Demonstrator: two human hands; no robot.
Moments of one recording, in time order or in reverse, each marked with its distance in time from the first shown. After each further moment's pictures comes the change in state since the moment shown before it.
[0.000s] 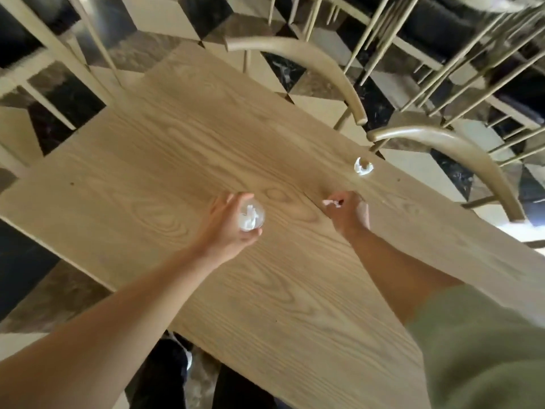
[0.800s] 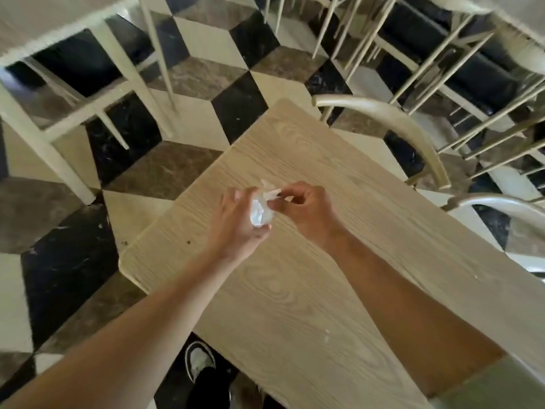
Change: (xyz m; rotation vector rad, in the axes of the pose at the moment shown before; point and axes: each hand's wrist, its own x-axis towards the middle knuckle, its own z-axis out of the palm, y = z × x) left_hand 0.081 -0.145 -0.175 -0.043 0.240 -0.060; right_hand -0.039 -0.349 0.110 0.414 -0.332 -0.330
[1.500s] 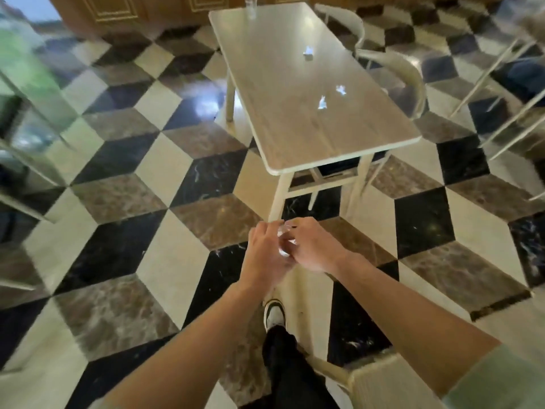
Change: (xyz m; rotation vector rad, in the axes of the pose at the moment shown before) left_hand -0.005 -0.282 -0.356 0.034 0.462 -0.386; right_hand 0.107 -0.289 0.435 -0.677 -0.719 -0.803
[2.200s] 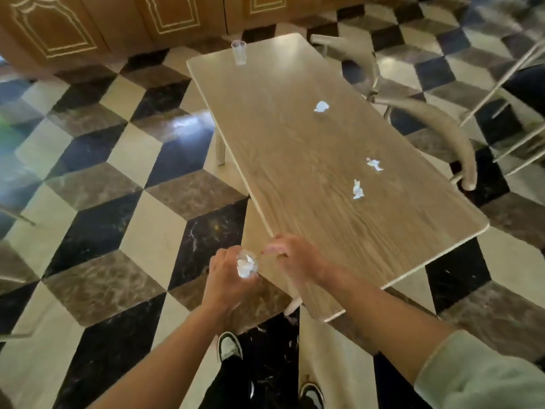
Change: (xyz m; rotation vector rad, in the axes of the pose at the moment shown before) left_hand 0.423 -0.153 -0.130 0.046 -0.185 -0.164; right_hand 0.431 0.057 -0.087 0.310 -0.061 0.206
